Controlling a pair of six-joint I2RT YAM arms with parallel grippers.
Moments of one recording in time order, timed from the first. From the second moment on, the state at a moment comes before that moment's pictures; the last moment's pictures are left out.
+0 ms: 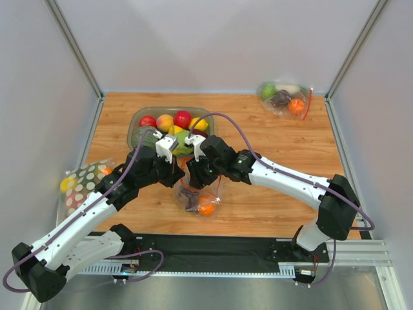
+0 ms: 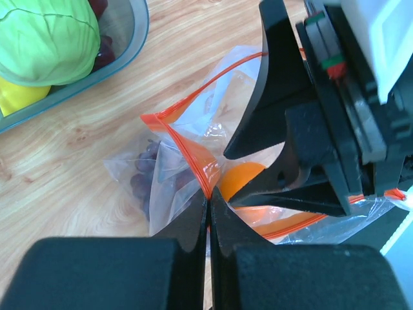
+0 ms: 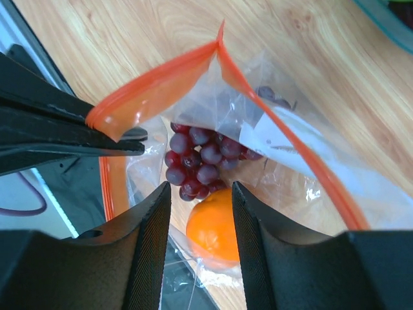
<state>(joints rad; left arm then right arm) -0.65 0.87 0.81 -0.45 0.16 -0.26 0.96 1.57 1.26 -0.44 -0.19 0.28</state>
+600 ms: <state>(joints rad) -0.65 0.80 0.73 -0.42 0.21 -0.26 1.10 1.57 1.14 -0.55 0.00 0.37</state>
